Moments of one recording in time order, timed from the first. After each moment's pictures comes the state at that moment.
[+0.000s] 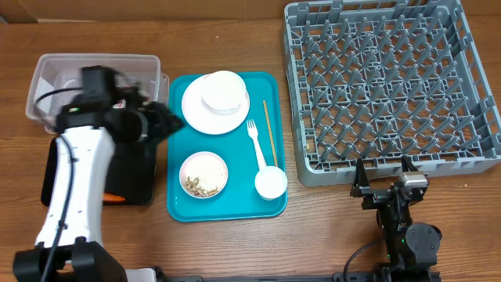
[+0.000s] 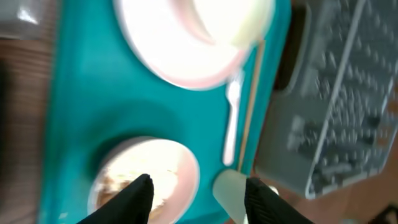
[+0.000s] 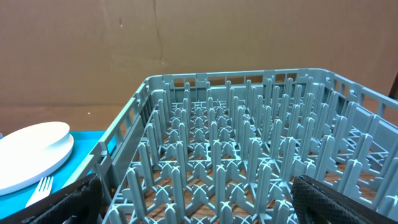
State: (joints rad) left arm 0.08 1.53 1.27 -0.97 0.55 -0.34; right arm 0.02 0.01 0.02 -0.03 -0.04 0.05
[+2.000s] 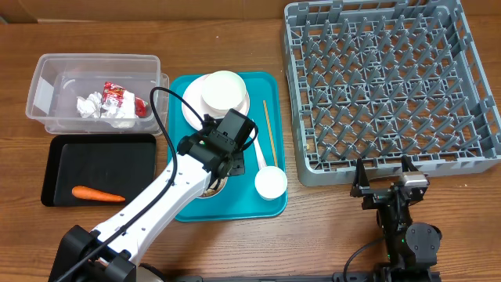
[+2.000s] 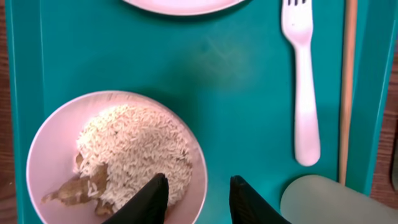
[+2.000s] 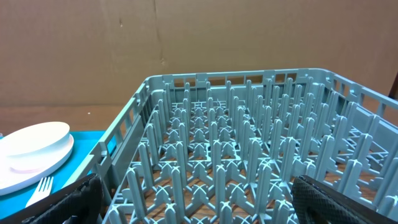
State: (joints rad) left arm -0.58 1.53 1.06 -0.81 -0.18 -0.68; right arm 0.02 0.01 0.02 -0.04 -0.04 0.05
